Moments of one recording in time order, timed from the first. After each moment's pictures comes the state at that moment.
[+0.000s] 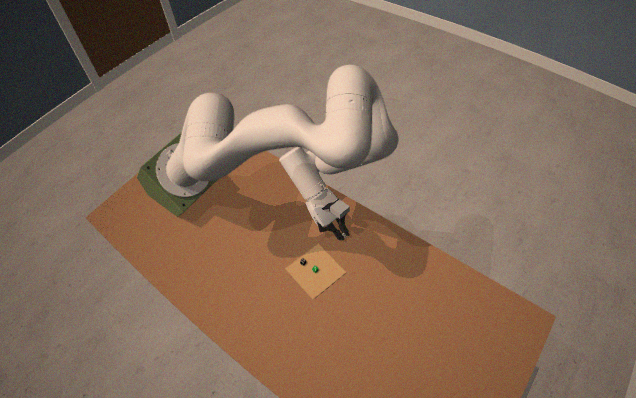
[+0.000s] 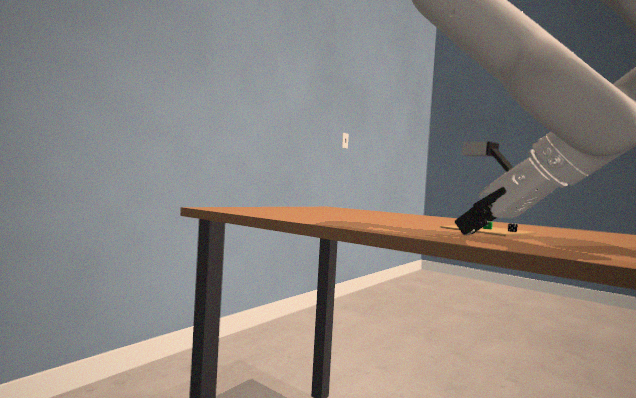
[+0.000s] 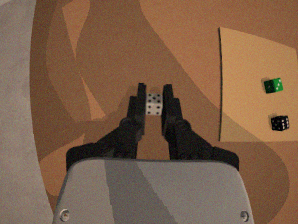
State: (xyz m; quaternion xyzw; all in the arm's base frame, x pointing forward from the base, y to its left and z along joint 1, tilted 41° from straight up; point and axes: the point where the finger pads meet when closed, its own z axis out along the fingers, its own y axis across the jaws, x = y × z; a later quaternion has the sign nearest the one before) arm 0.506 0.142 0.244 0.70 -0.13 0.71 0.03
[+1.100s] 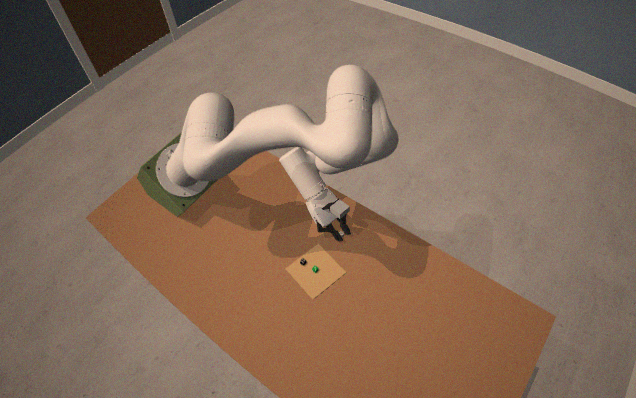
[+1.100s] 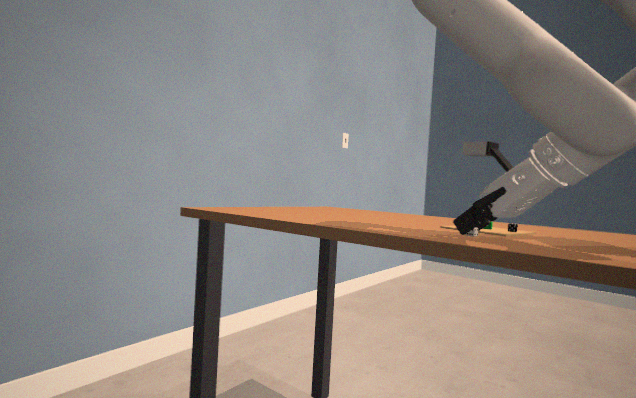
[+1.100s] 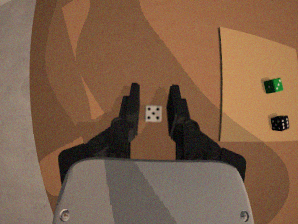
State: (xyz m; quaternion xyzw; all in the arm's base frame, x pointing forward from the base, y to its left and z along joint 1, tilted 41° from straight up) arm 0.506 0.142 0.244 0.70 -0.13 0.71 0.03
